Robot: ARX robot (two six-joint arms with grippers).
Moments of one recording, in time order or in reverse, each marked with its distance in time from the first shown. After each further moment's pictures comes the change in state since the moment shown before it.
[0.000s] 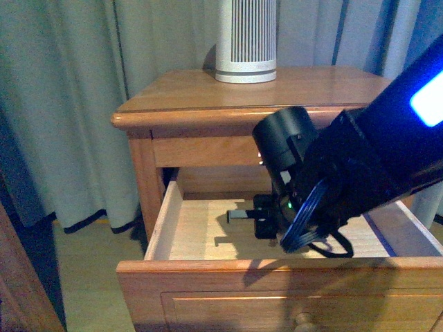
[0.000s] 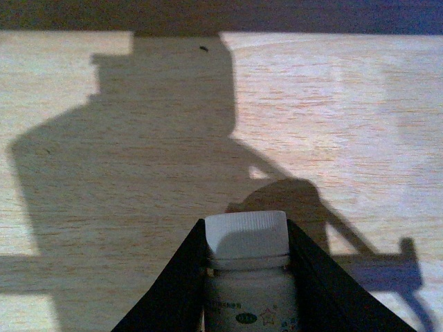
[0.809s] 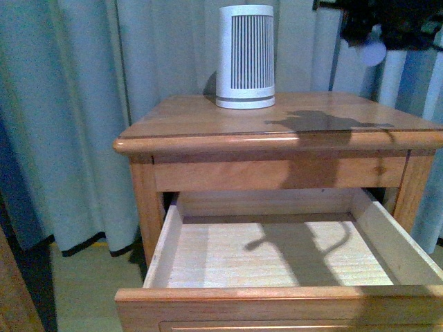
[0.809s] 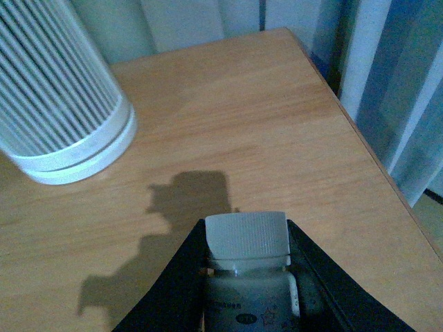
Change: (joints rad) left arm 0.000 0.000 0.000 0.000 0.000 0.000; right arm -0.251 -0.262 0.322 -0.148 -0.055 -0.098
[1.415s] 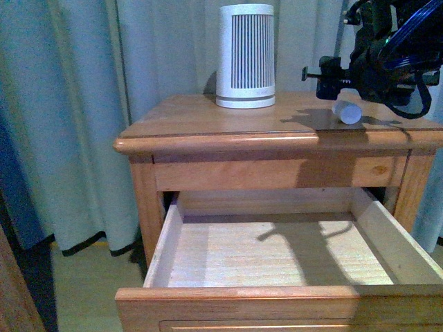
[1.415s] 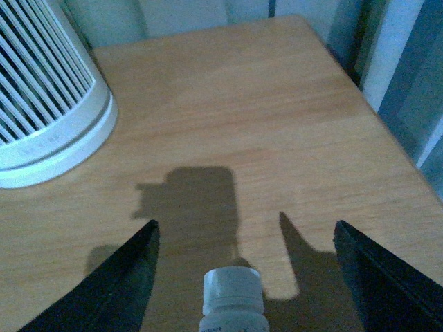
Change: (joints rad) left arm 0.000 0.000 0.000 0.000 0.000 0.000; right arm -0.019 0.035 -0.024 0.137 -0.016 -0.035
